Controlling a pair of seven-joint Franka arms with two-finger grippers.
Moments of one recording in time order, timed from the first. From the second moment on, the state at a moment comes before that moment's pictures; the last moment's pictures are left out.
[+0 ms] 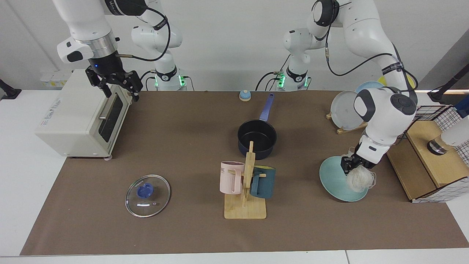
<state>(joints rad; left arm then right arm) 0.09 0.41 -0.09 -1.59 0.01 2.13 -0.01 -0.07 -0.01 0.08 -1.55 -0.01 1.61 0.25</state>
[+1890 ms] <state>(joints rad) -0.44 0.16 -0.14 -2.11 -0.01 2.38 -0.82 -0.14 -0.02 0.09 -1.55 -0.01 1.53 0.24</state>
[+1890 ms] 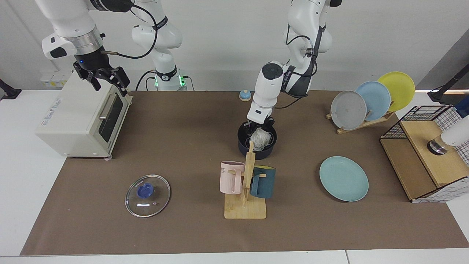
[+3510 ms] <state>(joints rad) -0.10 0.04 -0.09 -1.88 -0.01 2.05 -0.20 -0.09 0.81 0.18 -1.17 -0.18 2.06 0.21</state>
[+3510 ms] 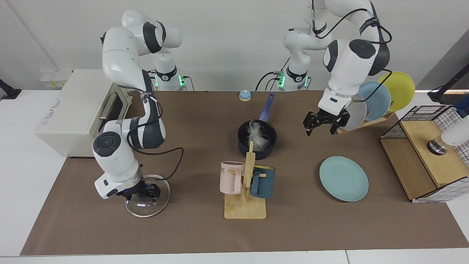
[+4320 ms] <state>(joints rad) -0.04 -0.04 0.04 -1.79 0.00 1.87 0.12 -0.09 0.76 0.18 -1.25 -0.18 2.05 0.21</state>
